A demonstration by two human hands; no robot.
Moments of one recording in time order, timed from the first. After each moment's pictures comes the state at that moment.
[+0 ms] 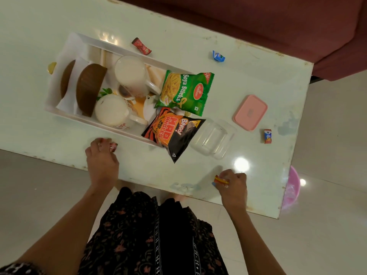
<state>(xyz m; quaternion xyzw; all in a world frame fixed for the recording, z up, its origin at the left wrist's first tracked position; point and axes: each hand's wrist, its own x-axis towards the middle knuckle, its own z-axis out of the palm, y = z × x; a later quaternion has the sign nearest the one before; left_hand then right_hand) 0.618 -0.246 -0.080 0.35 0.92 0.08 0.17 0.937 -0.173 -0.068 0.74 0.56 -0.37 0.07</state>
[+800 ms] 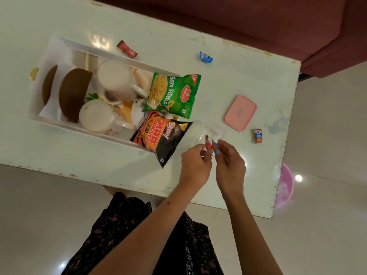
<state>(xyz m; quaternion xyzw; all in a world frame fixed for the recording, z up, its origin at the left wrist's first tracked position) 0.816 -0.133 -0.017 0.30 0.76 0.29 0.50 0.901 -0.120 -0.019 0.72 0.48 -0.46 -0.22</state>
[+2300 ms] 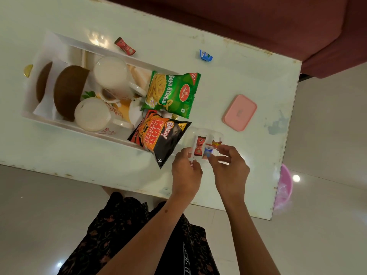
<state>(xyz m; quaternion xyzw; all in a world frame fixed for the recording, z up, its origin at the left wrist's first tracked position) 0.818 -0.157 -0.055 0.28 0.81 0.27 0.44 0.901 -0.119 -0.013 0.74 0.51 -0.41 -0.19</state>
